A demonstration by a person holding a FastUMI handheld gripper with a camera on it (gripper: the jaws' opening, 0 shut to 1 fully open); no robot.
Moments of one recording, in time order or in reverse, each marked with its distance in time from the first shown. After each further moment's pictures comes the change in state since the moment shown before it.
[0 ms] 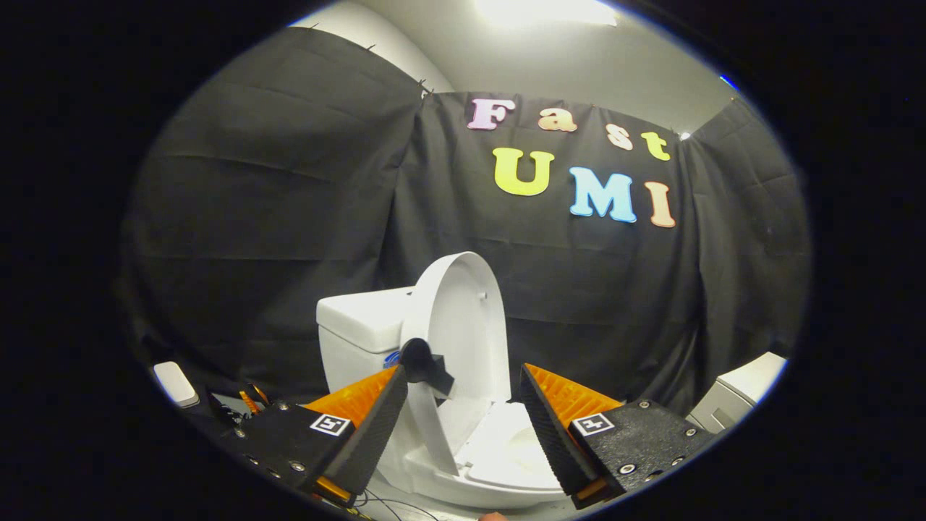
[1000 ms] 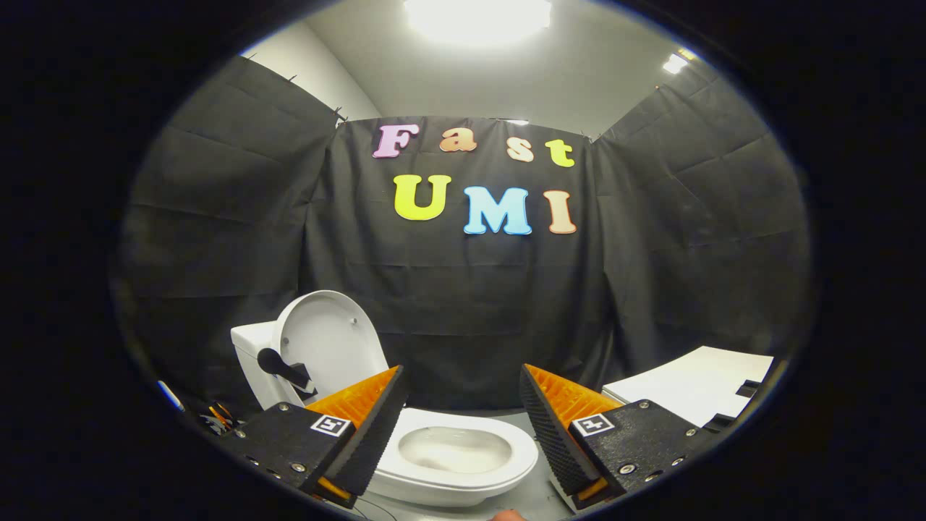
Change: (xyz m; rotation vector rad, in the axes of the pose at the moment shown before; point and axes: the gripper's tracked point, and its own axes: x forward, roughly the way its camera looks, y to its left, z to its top) arm -0.113 -0.217 0.030 0.087 -0.054 -0.251
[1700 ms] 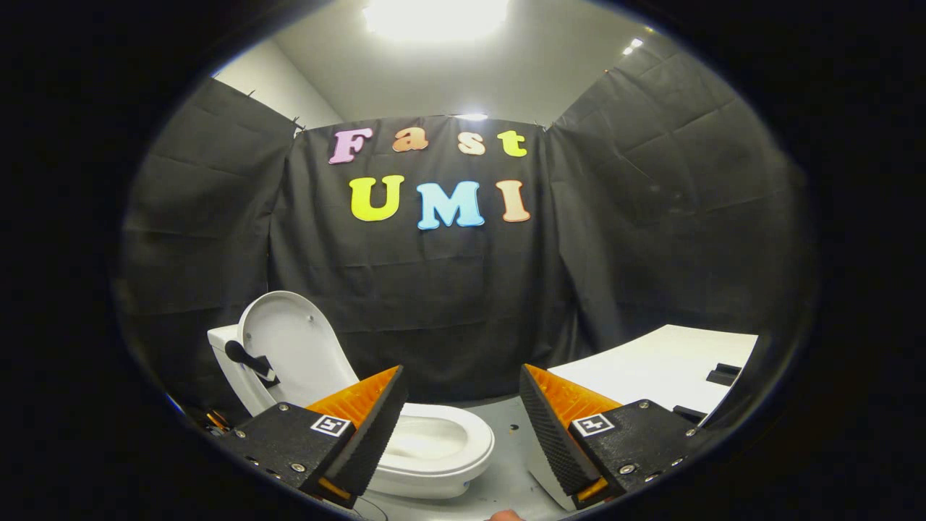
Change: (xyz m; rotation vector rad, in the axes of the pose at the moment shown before) arm -0.031 -0.096 -0.019 0.100 0.029 -0.100
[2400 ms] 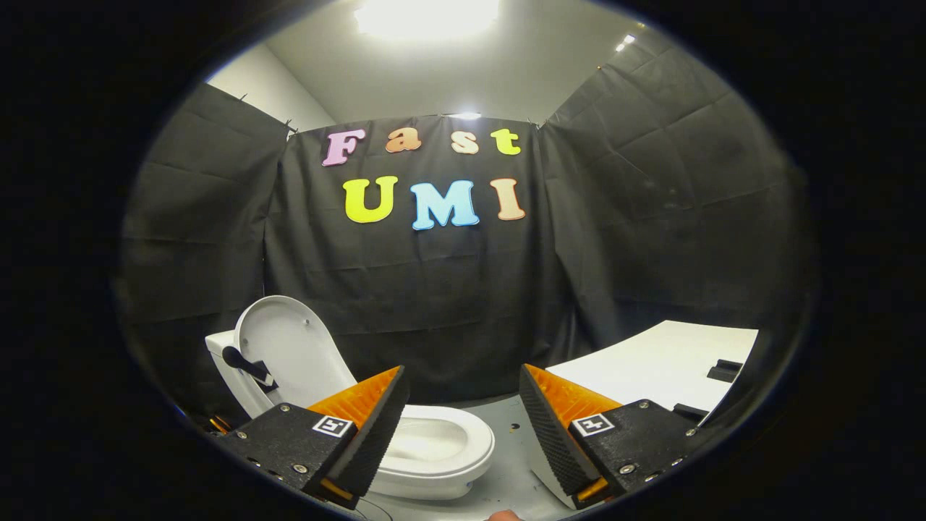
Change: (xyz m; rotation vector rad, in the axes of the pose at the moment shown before) arm 0.003 0.001 0.003 0.008 0.001 0.001
